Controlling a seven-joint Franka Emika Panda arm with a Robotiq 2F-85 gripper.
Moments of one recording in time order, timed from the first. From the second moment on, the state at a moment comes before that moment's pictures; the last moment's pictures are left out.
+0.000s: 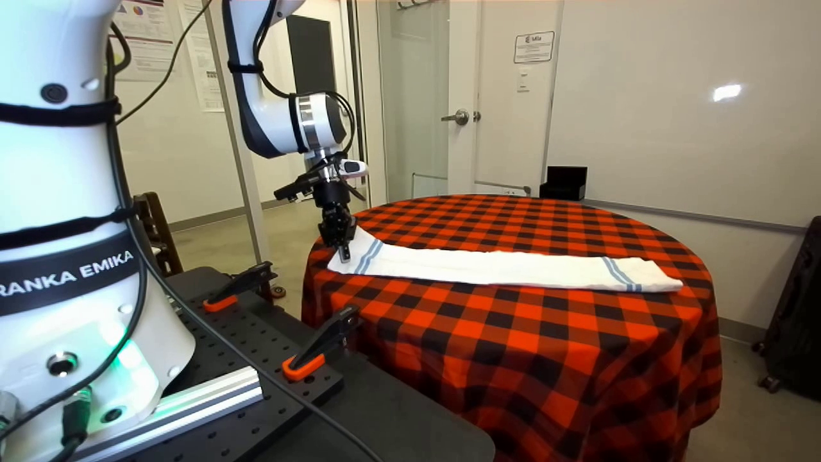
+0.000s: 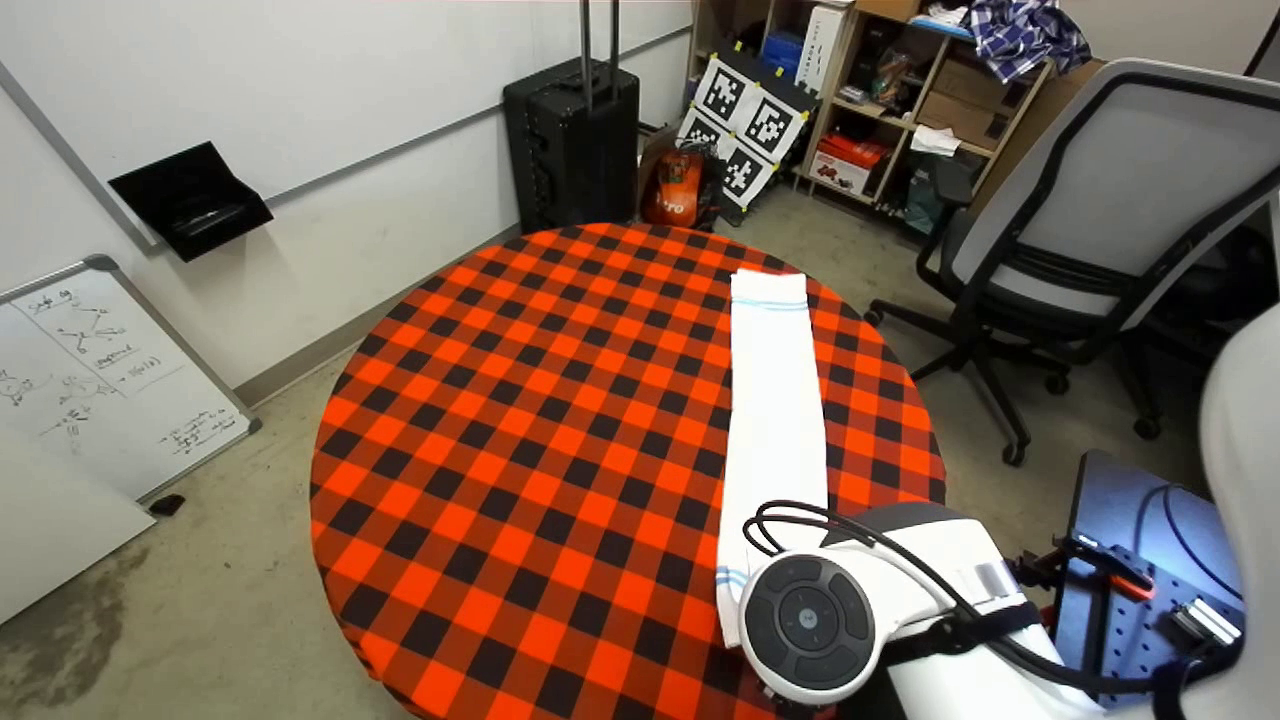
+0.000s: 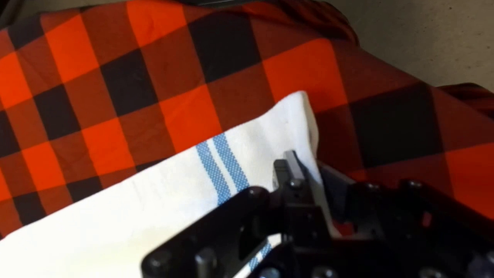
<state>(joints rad) 0.36 0.57 0.05 -2.26 -0.50 2.54 0.92</state>
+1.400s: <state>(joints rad) 0.36 0.02 0.13 -2.35 -0.54 2.30 0.90</state>
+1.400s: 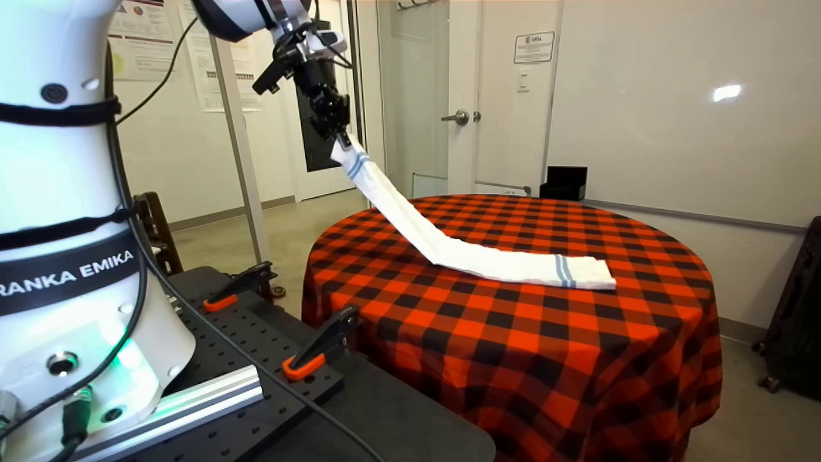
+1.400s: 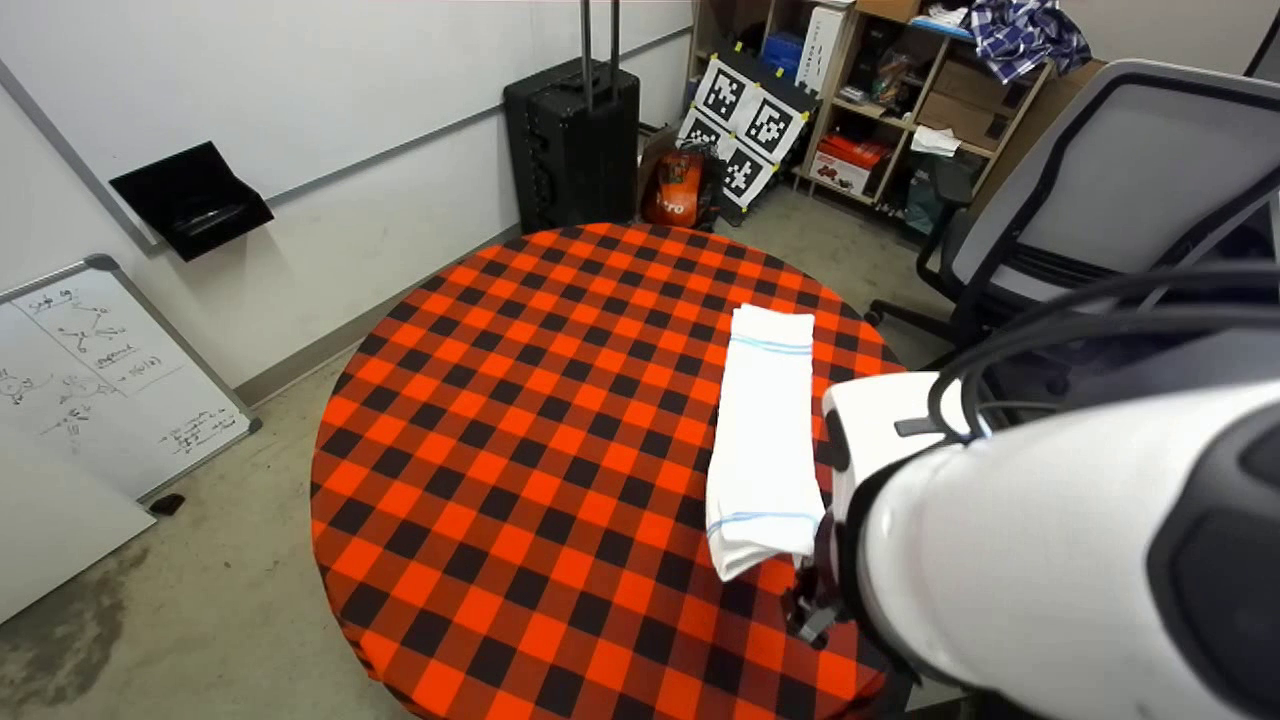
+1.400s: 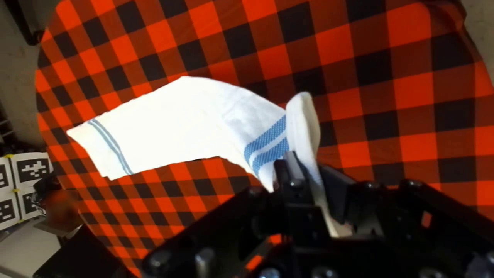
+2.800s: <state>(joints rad) 0.13 -0.36 0.19 -2.37 -0.52 2.30 0.72</state>
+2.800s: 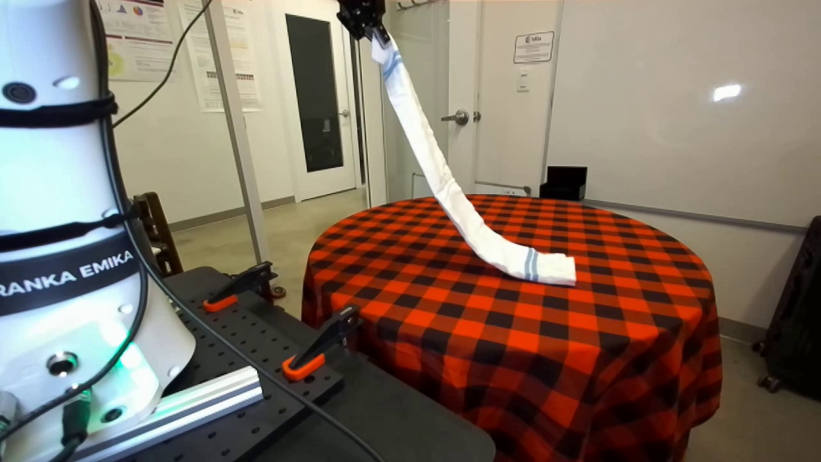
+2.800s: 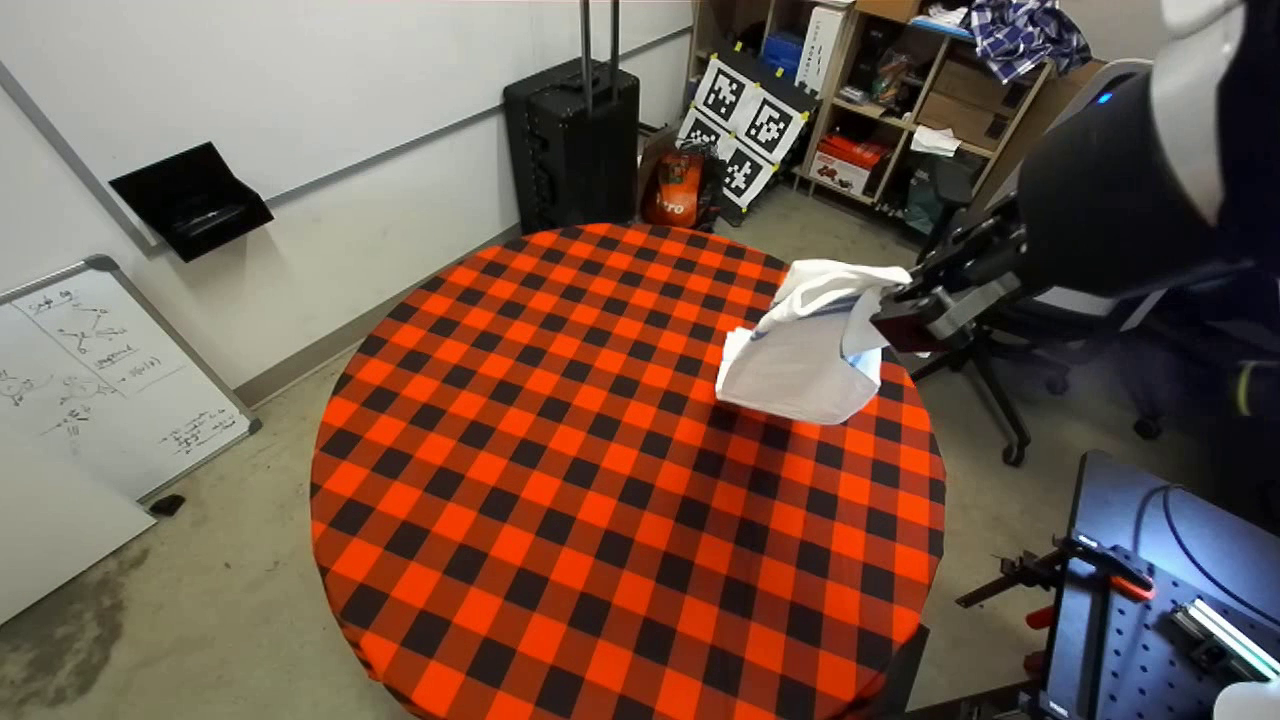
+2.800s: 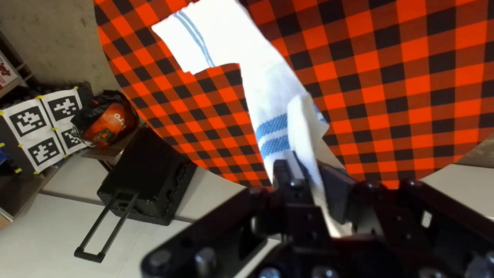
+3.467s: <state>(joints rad) 0.03 -0.45 0.22 -2.37 -0.52 2.31 0.72</state>
